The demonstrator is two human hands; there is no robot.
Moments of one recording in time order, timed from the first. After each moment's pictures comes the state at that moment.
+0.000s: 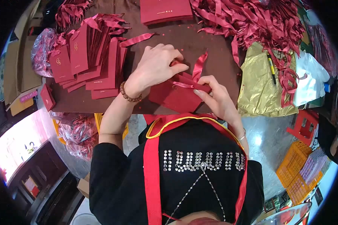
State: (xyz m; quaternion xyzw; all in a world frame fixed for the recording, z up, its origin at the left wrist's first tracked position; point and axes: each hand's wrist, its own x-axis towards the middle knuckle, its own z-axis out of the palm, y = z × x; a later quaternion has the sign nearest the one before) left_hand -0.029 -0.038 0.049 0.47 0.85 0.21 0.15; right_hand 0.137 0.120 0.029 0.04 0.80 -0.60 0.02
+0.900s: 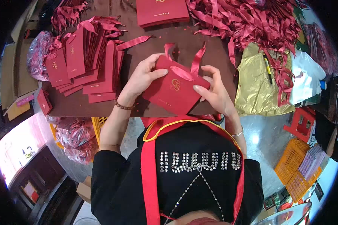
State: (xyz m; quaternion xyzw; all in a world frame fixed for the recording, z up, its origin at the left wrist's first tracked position) left_hand -0.017 -0.075 0.007 0.13 0.61 0.65 0.43; right_hand 0.128 0.127 0.018 0.18 0.62 -0.75 0.13
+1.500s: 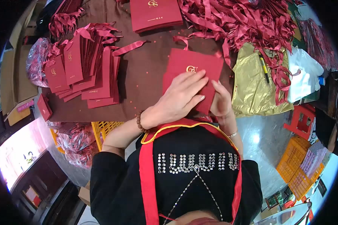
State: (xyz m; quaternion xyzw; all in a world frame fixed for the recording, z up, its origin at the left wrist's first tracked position) left_hand 0.049 -0.020 0.033 0.50 0.75 0.42 0.15; right_hand 0.145 0.132 -0.011 0.16 0.24 -0.96 0.03
